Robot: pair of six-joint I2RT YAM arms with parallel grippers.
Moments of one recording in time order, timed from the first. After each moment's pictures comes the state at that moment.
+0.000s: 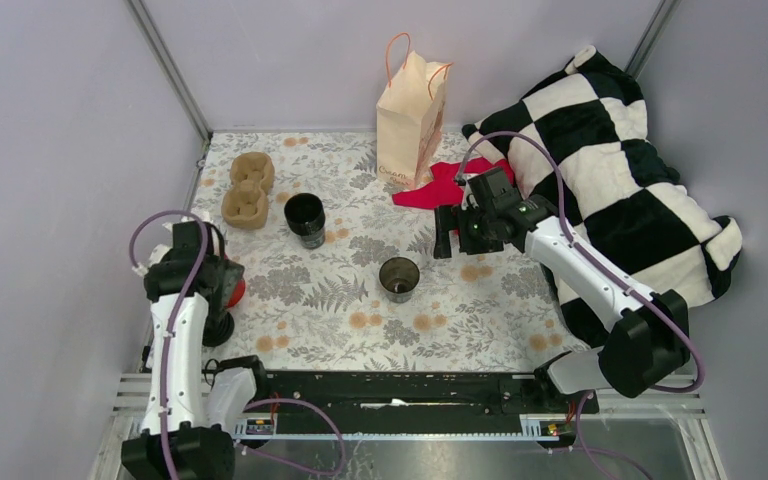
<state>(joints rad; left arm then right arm) 0.14 0.88 0.92 -1.16 -0.22 -1.01 0.50 1.40 1.17 -0.77 -0.16 0.33</state>
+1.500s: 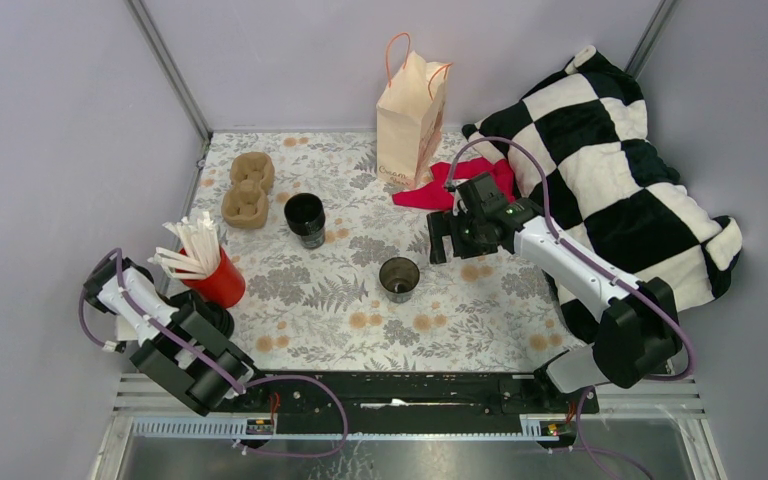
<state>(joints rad) 0.93 1.24 0.91 -1.30 0.05 -1.01 0.54 1.45 1.15 -0.72 -0.12 0.30</state>
